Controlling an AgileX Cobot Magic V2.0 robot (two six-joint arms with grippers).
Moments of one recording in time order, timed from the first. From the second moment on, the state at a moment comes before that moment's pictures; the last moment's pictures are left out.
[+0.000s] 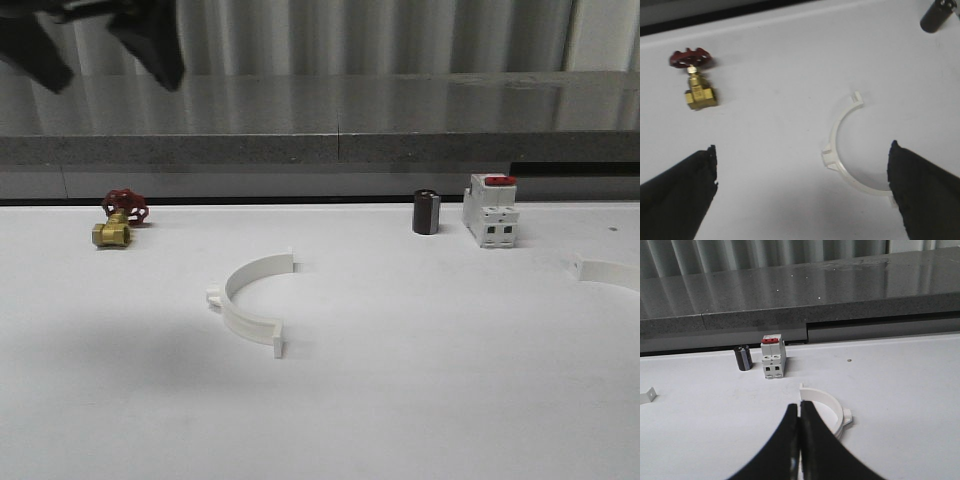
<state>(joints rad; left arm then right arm) -0.49 1.41 -1.15 0.19 0.61 -0.38 0.03 -0.01 0.03 -0.05 0.12 0.20</state>
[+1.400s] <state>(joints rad) -0.17 0.45 -0.46 0.19 0.49 -0.33 0.03 0.71 -0.69 -0.05 0.70 0.22</state>
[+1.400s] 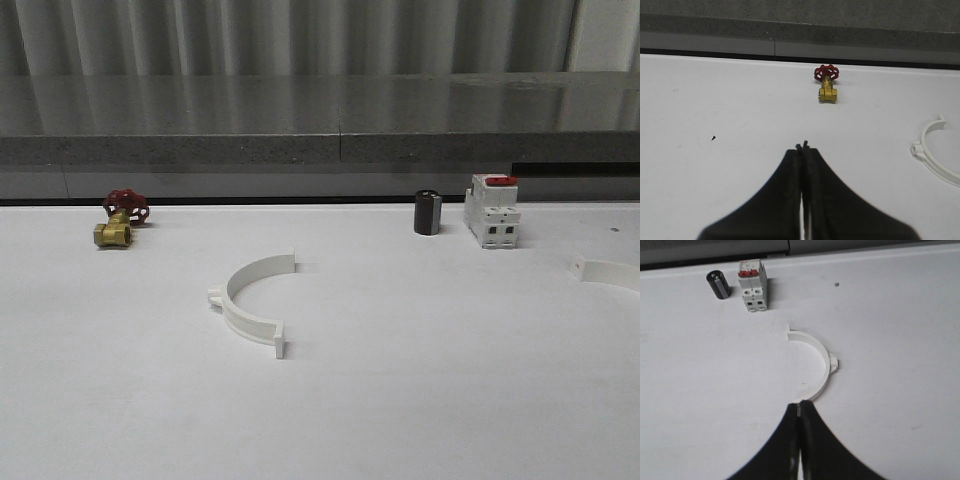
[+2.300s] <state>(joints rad) -0.17 0.45 -0.46 0.19 0.49 -0.33 -0.03 1.47 -1.00 -0.04 0.73 0.19</state>
